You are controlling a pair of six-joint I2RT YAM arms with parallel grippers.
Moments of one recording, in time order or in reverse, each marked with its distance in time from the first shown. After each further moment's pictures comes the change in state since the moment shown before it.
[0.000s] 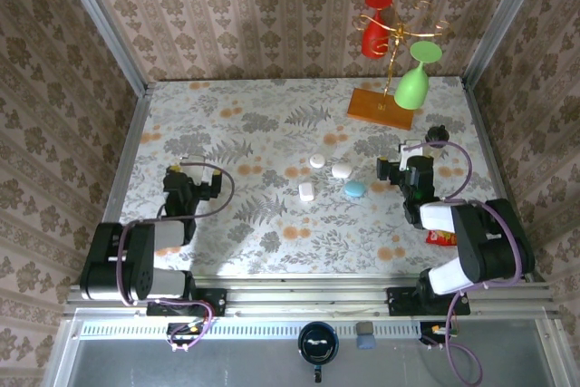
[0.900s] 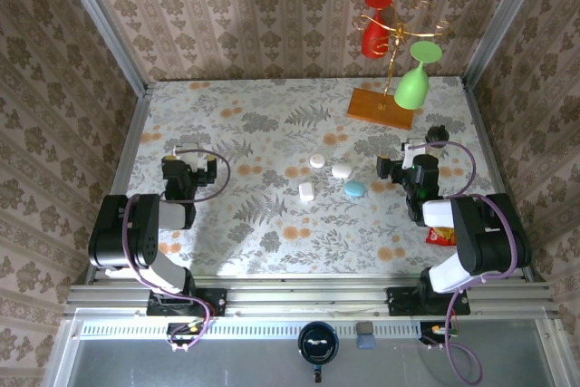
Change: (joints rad) left arm 0.040 0.177 0.122 0.081 -0.029 -0.045; right arm -0.052 0.030 0.006 0.047 -0.126 0.023
